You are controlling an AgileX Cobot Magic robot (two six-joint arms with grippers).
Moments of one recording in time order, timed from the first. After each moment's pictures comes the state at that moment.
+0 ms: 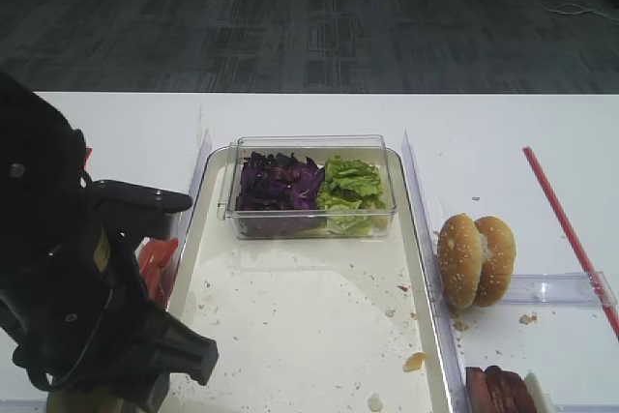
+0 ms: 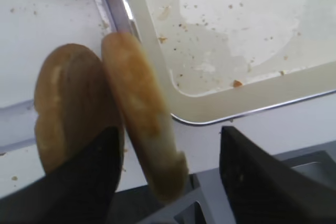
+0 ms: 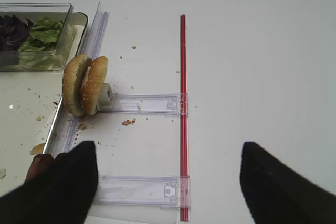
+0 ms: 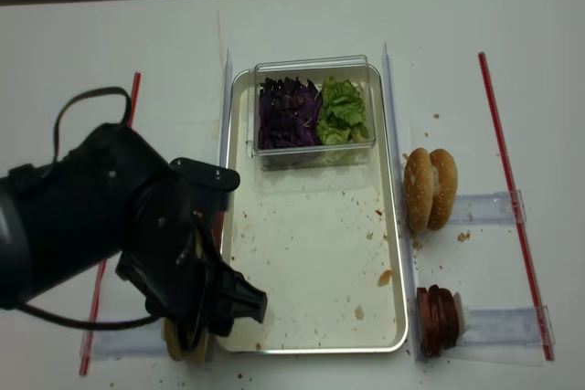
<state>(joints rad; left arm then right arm) -0.72 1.44 -0.80 0.00 0.95 -0.49 -0.06 -0.02 -0.49 0.10 1.12 -0.08</state>
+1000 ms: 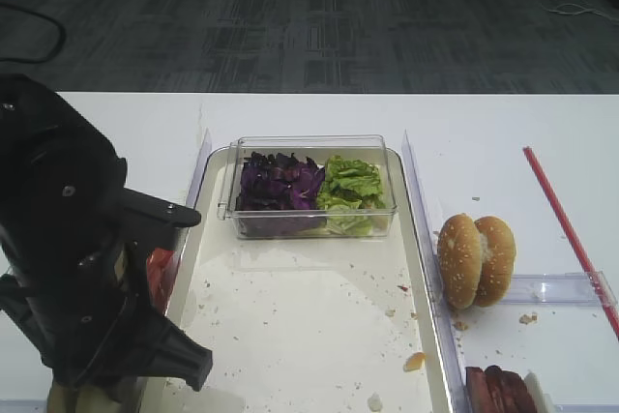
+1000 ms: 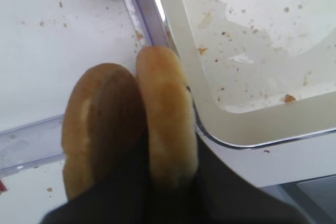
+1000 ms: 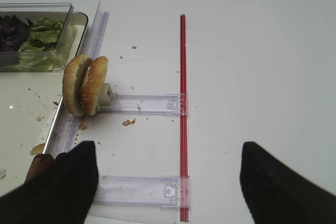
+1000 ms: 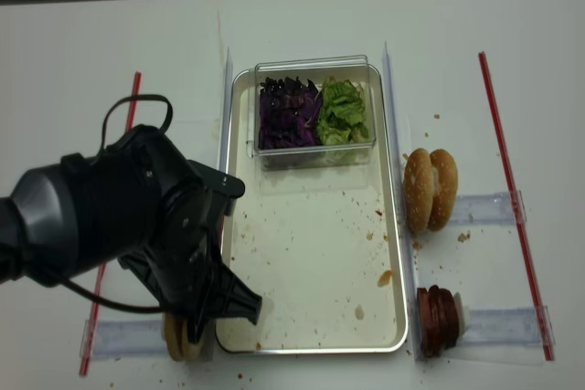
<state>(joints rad) -0.72 1.53 -0.82 0.09 0.95 -0.50 -0.06 -0.02 -0.49 0.10 1.12 -0.08</state>
